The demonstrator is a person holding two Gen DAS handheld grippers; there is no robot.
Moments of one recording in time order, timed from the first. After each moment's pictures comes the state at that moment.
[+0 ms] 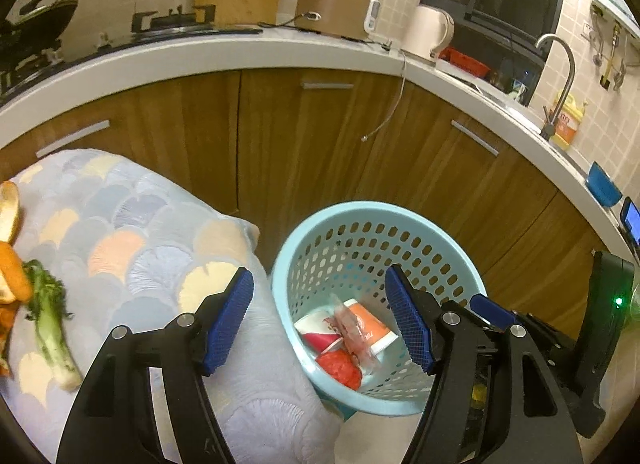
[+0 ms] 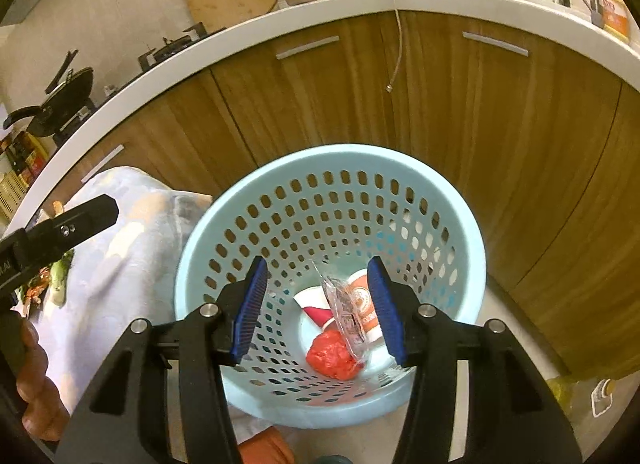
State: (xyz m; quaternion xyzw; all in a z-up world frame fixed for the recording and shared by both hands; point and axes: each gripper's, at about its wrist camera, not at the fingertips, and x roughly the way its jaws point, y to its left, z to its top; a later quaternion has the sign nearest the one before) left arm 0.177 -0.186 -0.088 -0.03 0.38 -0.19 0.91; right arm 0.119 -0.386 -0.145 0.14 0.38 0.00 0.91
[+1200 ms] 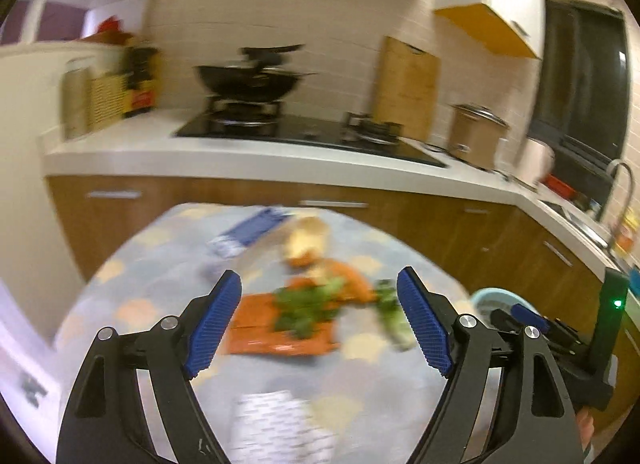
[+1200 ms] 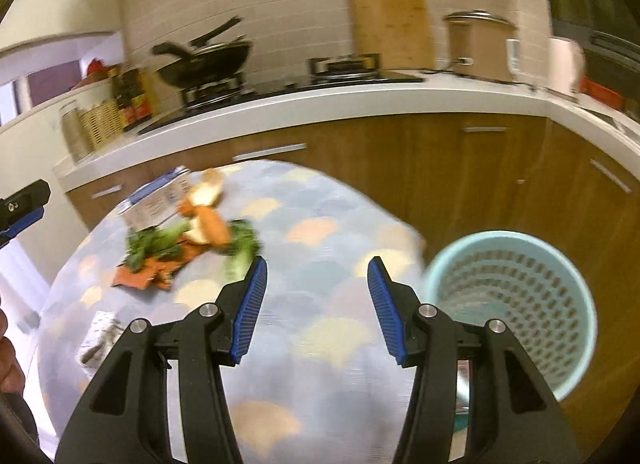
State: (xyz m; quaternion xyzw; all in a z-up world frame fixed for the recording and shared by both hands) left arm 0.017 0.104 0.001 -0.10 0.23 0.04 0.97; right arm 0.086 -0.156 -0.070 0.03 0.30 0.17 0.94
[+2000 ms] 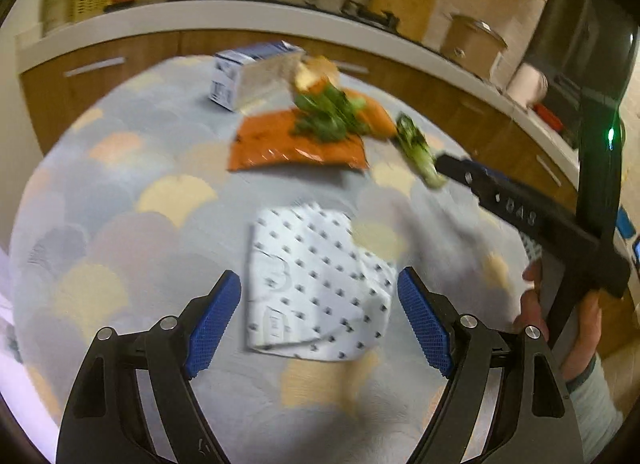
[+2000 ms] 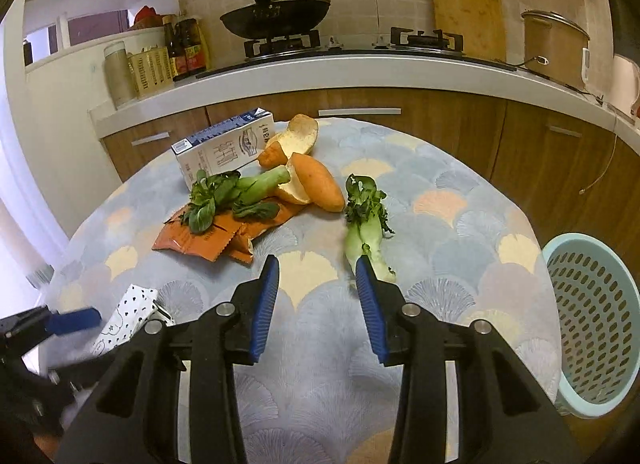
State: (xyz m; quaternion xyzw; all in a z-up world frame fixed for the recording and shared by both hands) left arm -0.008 0.112 -0.117 -0.12 0.40 -0.05 0.91; right arm 0.087 -0.068 -0.103 -0.02 0.32 0.23 0.92
